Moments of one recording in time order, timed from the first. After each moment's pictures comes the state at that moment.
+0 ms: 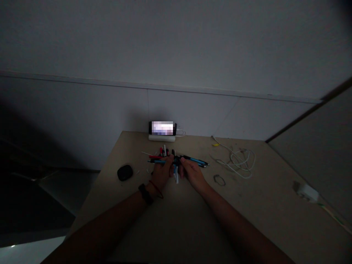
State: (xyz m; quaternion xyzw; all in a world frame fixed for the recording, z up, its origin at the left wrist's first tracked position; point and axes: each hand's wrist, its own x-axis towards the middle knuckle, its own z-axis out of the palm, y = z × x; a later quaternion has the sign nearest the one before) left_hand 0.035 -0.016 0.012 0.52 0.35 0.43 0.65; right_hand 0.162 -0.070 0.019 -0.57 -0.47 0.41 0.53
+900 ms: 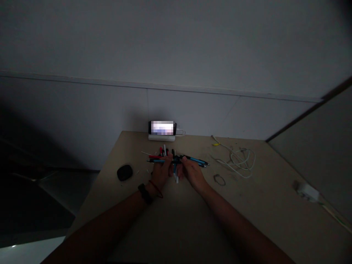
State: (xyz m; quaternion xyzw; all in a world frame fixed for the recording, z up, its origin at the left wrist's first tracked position) left_hand 0.037 -0.016 0.011 0.50 0.35 0.43 0.66; right_hand 0.159 -0.071 0.016 -0.56 -0.45 0.43 0.54
